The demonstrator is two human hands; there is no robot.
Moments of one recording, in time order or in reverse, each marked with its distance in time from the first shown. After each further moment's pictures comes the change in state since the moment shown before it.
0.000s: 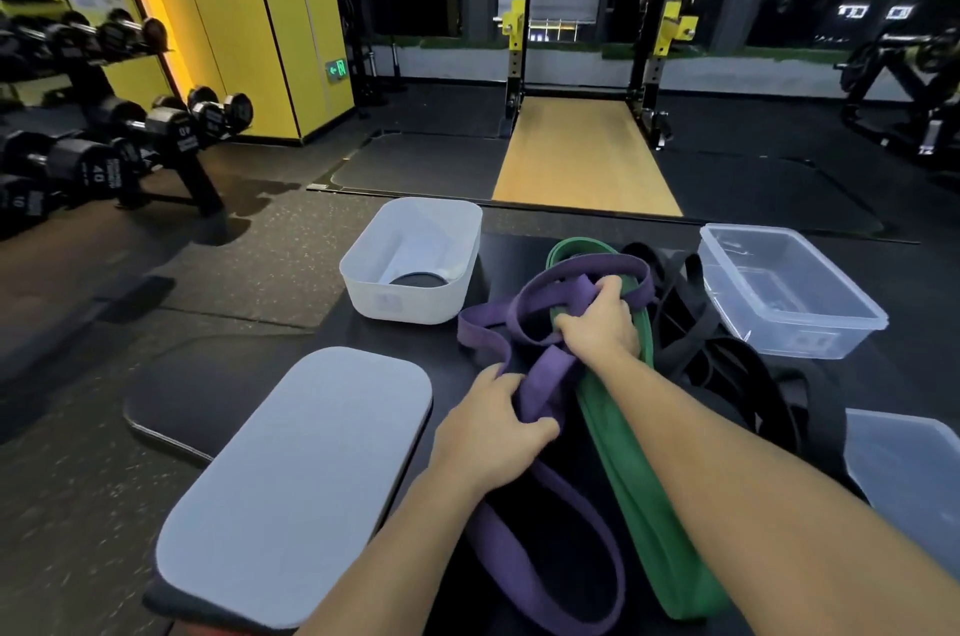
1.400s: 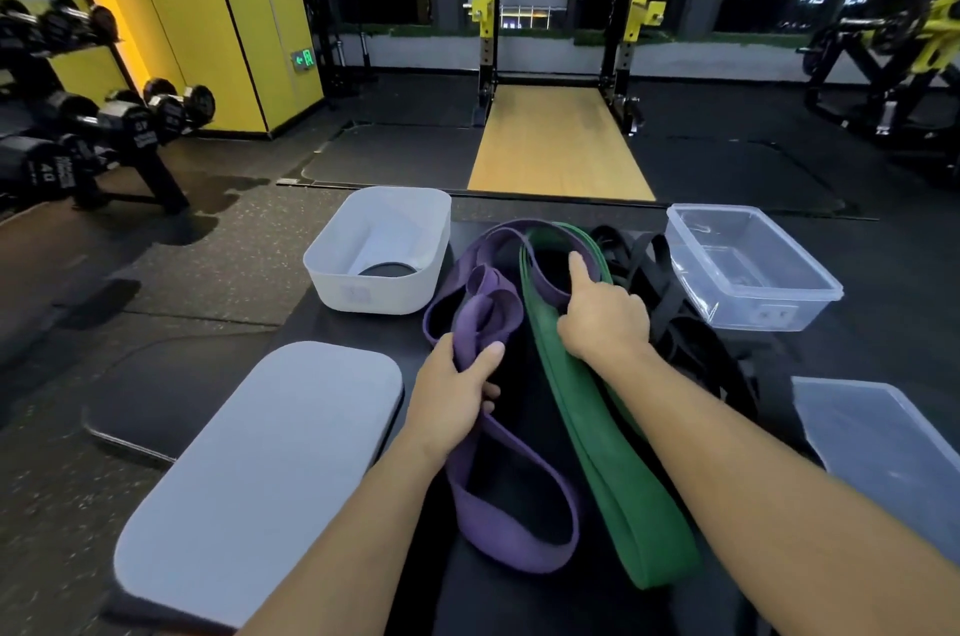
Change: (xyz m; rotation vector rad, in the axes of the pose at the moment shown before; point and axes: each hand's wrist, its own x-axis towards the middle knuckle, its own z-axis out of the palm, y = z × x) left_hand 0.031 -0.014 0.012 -0.728 0.170 -0.024; right_hand -0.010 0.018 -0.034 -0.649 -0.013 -0.250
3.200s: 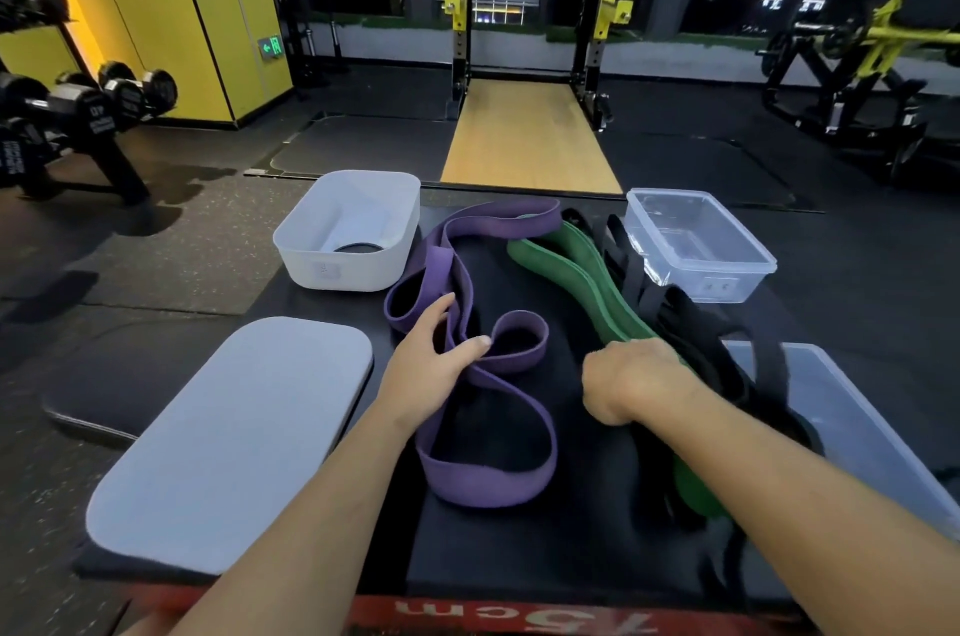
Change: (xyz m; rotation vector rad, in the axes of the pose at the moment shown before) left_hand -0.010 -0.006 -0.004 0.170 -0.096 0.124; right_hand -0.111 0.037 -0.048 -0.518 -0.487 -0.171
